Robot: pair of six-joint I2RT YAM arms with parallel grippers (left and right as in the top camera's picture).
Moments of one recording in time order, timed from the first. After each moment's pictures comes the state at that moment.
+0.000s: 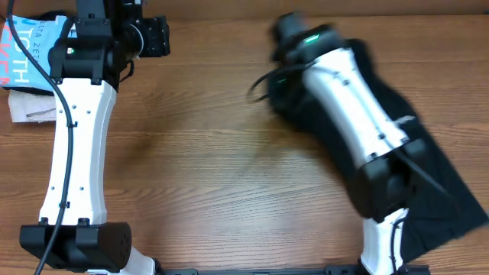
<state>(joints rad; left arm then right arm) -0.03 1.73 1.93 -0.93 0.08 -0.08 0.53 2.12 2.11 -1.39 -0.13 0.29</state>
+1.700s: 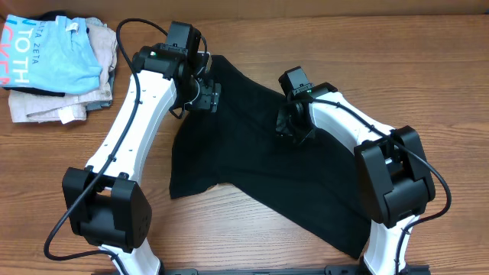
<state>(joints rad) -0.24 1.88 1.71 -1.13 0.09 -0.12 0.39 2.05 1.40 -0.74 -0.08 0.57</state>
